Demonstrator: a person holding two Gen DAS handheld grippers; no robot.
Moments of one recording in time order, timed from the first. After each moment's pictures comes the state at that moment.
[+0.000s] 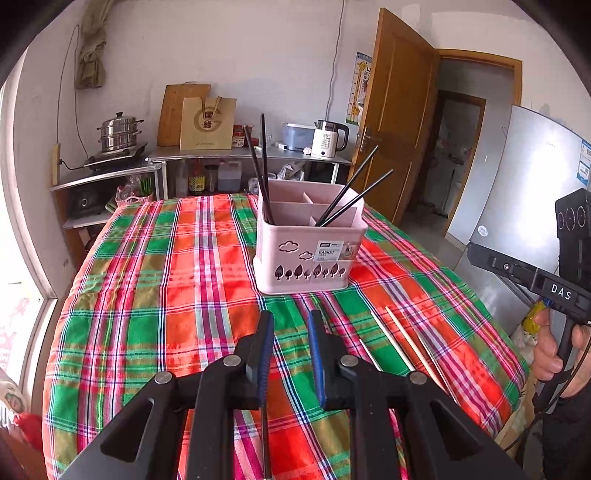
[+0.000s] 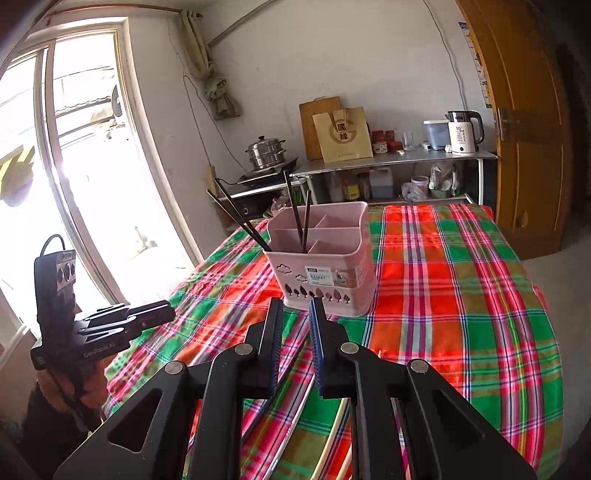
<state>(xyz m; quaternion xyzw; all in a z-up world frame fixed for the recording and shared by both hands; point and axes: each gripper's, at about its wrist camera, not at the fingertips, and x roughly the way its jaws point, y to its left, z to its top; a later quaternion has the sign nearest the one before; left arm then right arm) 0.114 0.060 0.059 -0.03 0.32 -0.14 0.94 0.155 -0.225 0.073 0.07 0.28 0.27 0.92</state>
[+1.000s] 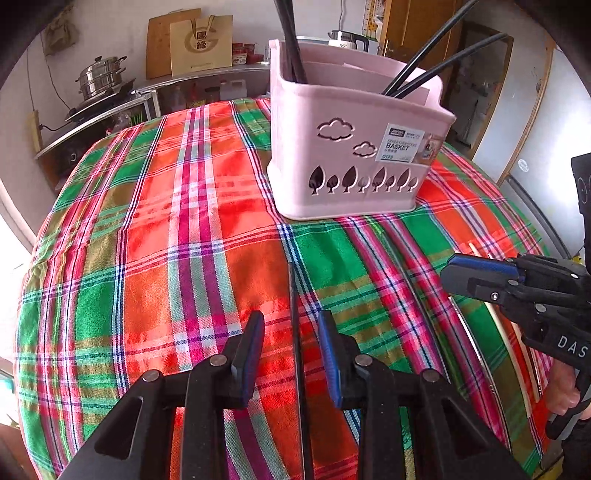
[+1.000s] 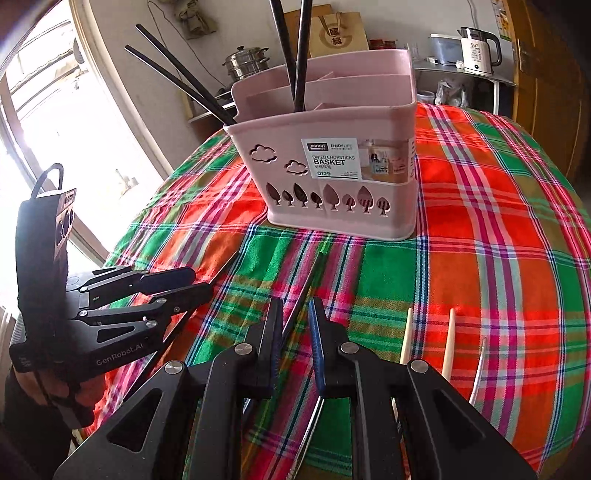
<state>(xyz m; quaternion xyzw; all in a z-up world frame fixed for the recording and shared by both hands) 0.222 0.045 -0.046 0.03 0.47 -0.12 0.87 0.235 -0.148 -0.031 0.03 0.44 0.25 0.86</state>
